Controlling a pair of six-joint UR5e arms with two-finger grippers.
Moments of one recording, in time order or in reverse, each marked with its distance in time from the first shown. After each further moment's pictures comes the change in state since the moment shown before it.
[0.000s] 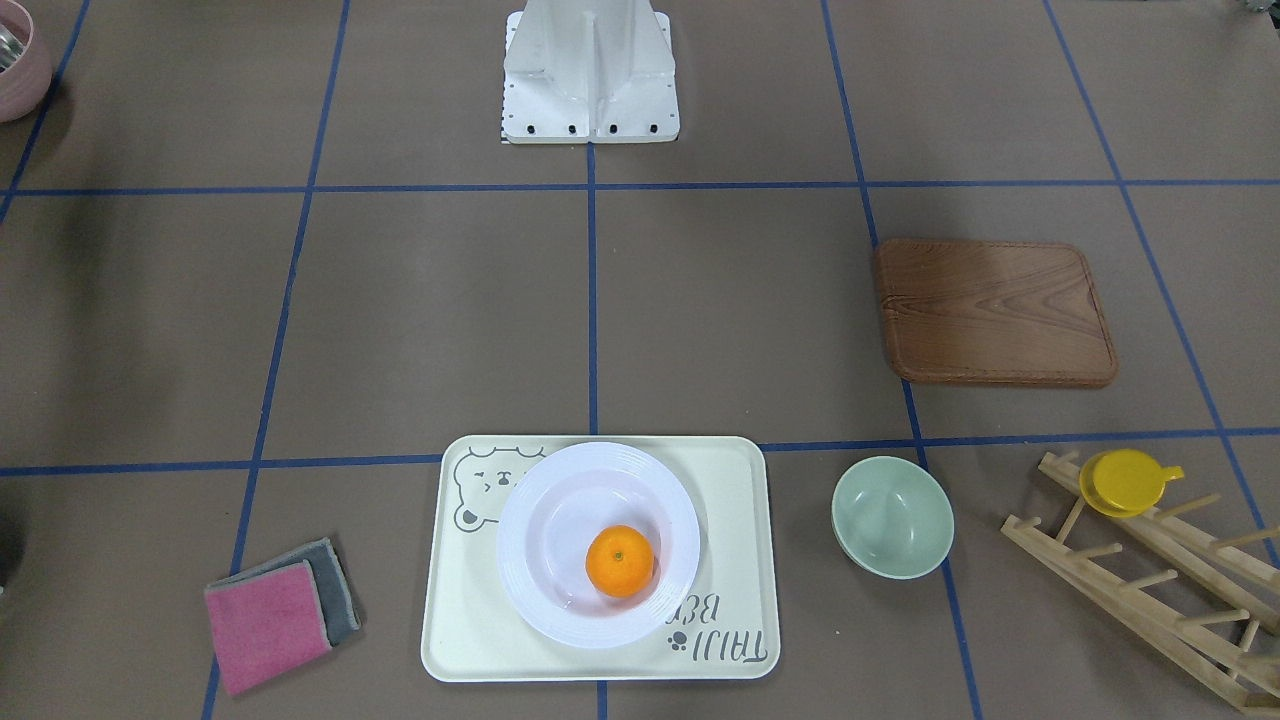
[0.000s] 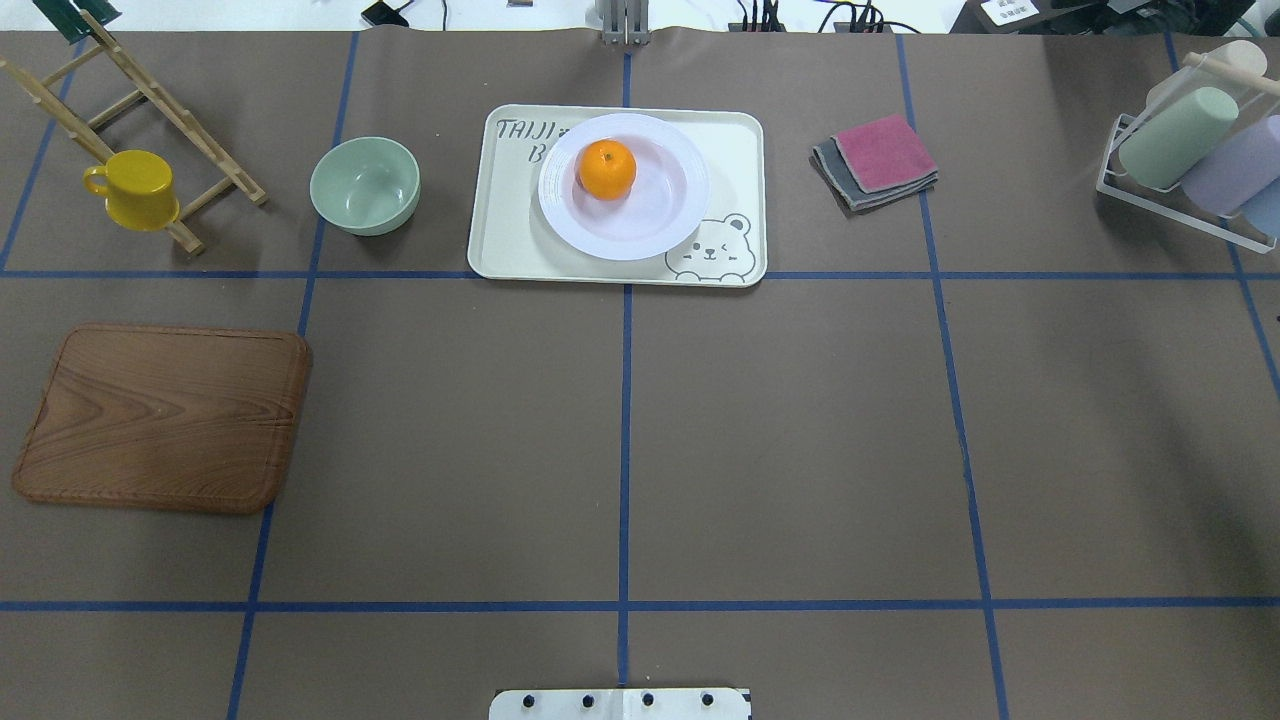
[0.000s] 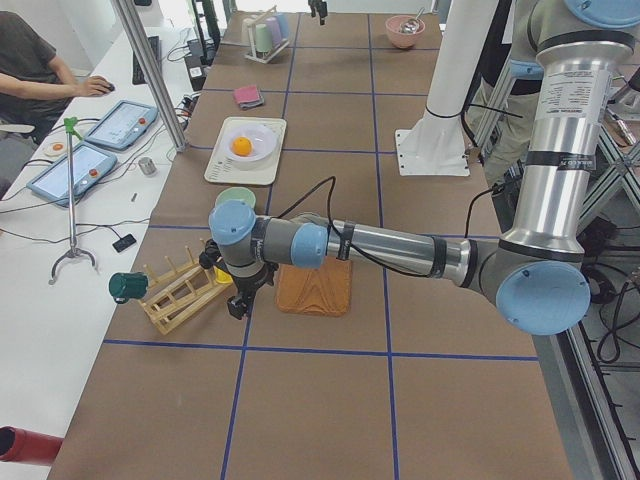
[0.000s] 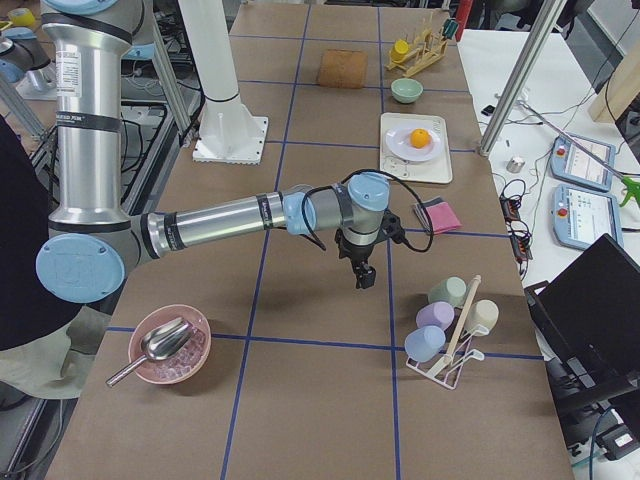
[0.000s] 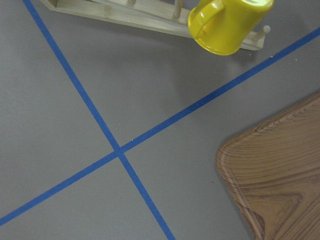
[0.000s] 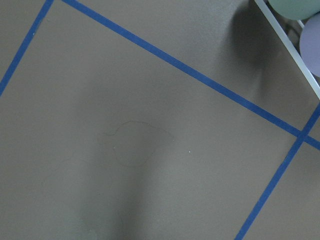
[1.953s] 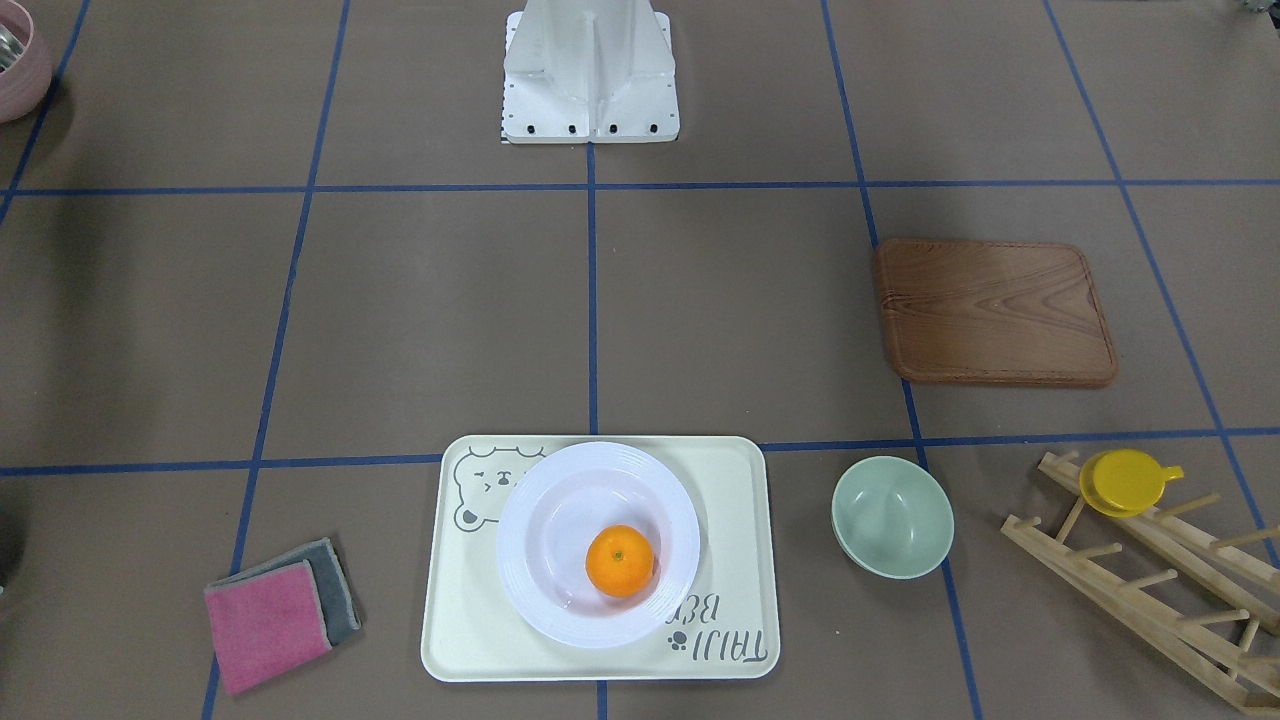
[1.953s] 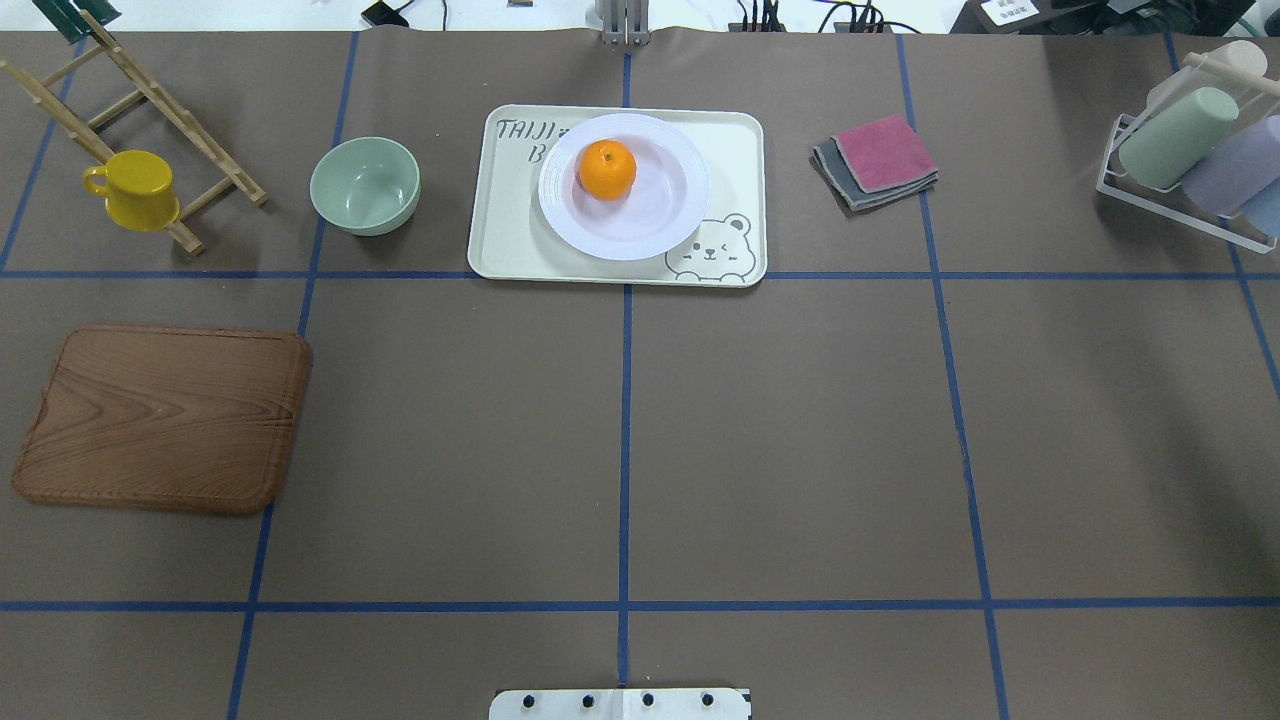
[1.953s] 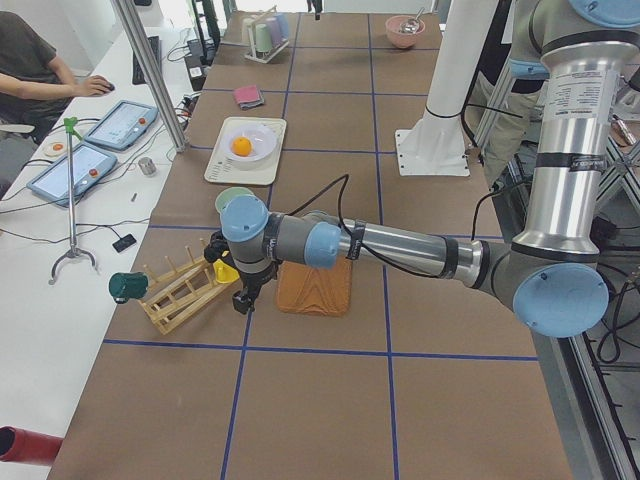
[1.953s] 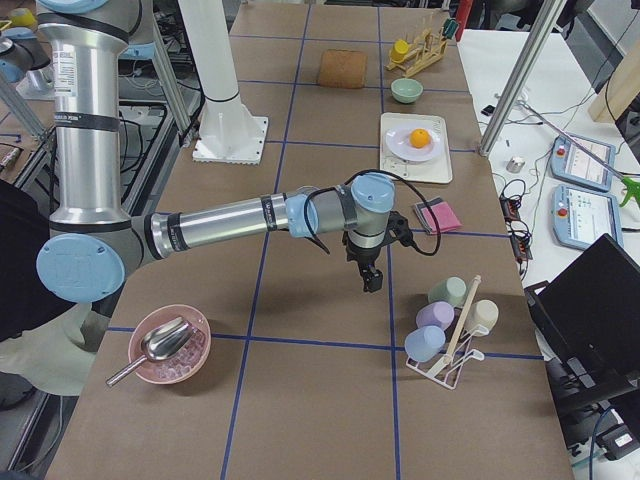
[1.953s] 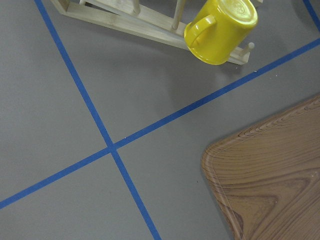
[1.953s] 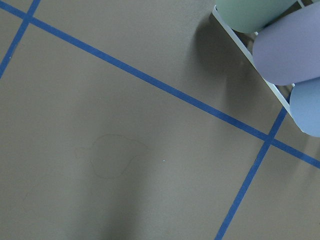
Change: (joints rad) left arm -0.009 0.037 -0.071 -0.030 -0.004 -0.002; right arm 0.042 0.020 -0.014 0.018 -0.002 0.019
